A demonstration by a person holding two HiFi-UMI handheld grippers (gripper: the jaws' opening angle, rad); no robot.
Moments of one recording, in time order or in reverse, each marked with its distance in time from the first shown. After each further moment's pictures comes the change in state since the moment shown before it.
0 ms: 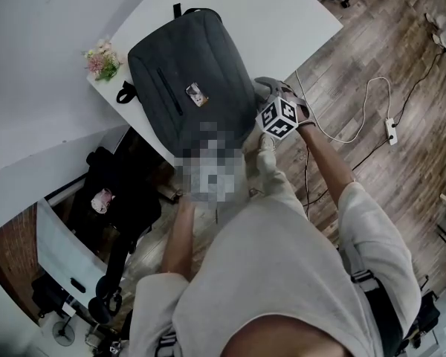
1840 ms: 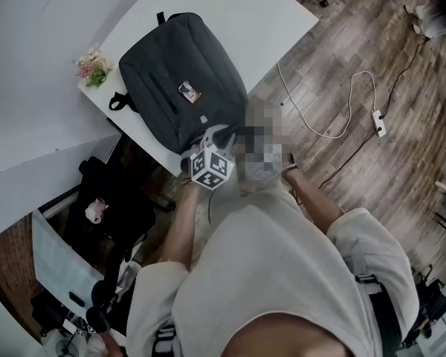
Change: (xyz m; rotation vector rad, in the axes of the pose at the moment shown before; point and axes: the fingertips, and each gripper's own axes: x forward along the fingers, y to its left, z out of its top) left arm 0.032 -0.003 0.017 -0.089 -0.007 0.031; right arm -0.080 0.136 -0.023 0.239 0.109 0.032
